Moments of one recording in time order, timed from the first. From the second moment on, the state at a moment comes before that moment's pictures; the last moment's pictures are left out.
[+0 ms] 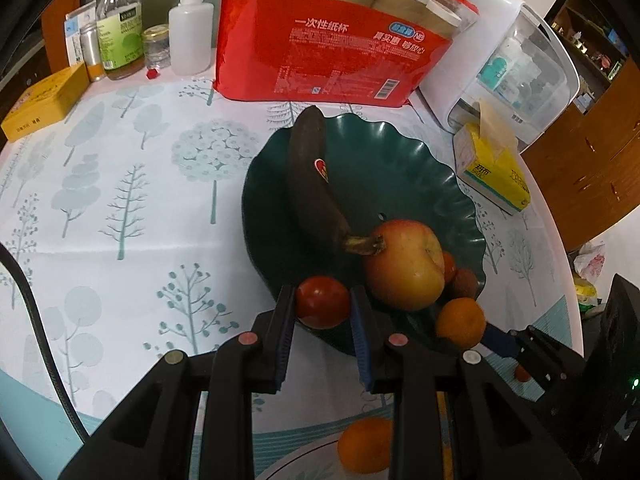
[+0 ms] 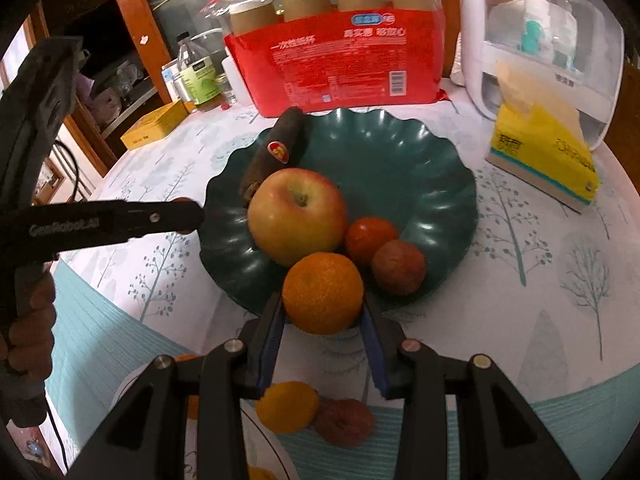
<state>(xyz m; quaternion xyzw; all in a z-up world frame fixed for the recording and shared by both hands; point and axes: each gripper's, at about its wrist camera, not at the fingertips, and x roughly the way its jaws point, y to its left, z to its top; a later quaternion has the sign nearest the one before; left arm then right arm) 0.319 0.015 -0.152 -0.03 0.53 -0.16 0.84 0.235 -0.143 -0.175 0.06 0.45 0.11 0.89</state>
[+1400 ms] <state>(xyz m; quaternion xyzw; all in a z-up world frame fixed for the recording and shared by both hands) 0.224 0.002 -0.105 -0.02 0.51 -0.18 0.84 0.148 -0.201 -0.118 0.10 0.39 0.02 0.91</state>
